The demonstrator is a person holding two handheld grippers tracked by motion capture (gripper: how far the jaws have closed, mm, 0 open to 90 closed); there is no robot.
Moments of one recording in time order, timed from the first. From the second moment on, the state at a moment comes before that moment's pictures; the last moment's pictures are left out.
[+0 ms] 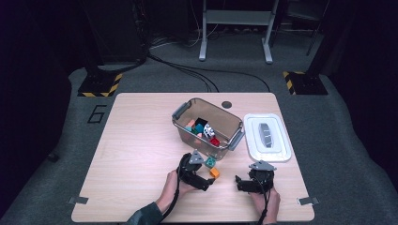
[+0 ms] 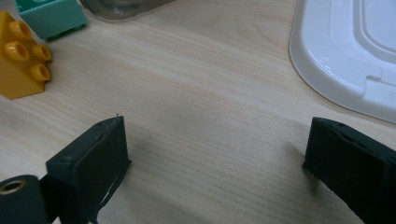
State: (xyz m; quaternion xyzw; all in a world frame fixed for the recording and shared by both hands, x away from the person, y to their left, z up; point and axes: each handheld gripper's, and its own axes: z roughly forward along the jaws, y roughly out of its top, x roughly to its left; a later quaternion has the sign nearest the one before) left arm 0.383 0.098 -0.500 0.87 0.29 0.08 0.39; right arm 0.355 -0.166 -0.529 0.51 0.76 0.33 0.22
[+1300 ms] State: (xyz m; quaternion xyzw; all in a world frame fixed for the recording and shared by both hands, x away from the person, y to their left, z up) left arm 0.373 0.075 -0.499 0.88 0.24 0.11 0.39; right arm 0.354 -0.166 -0.529 0.51 0.76 0.33 0.22
